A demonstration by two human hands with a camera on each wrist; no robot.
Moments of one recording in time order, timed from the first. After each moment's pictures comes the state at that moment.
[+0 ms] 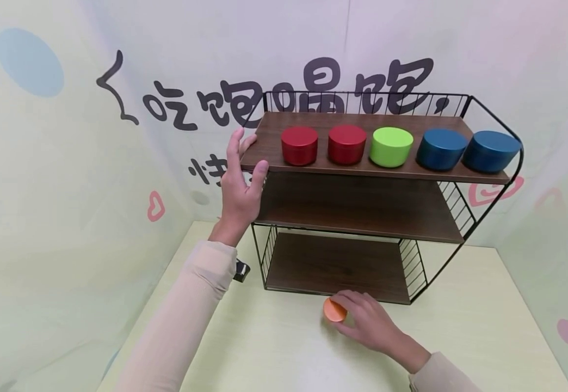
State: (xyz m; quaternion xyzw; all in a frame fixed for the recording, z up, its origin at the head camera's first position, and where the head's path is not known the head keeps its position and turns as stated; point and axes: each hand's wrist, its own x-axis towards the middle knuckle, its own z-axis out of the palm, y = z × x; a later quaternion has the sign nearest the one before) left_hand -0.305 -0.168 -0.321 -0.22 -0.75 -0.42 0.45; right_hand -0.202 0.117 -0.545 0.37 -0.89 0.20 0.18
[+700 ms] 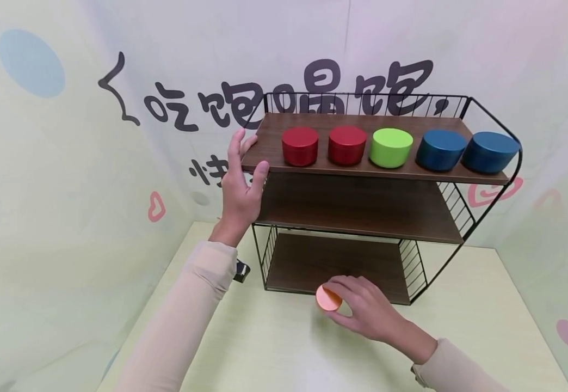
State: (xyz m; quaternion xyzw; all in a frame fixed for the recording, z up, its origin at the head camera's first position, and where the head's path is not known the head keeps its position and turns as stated) left_hand -0.305 -0.168 -0.321 -0.22 -0.75 -0.44 0.44; right_hand -0.205 0.106 -0.484 0.42 -0.85 0.20 0.23
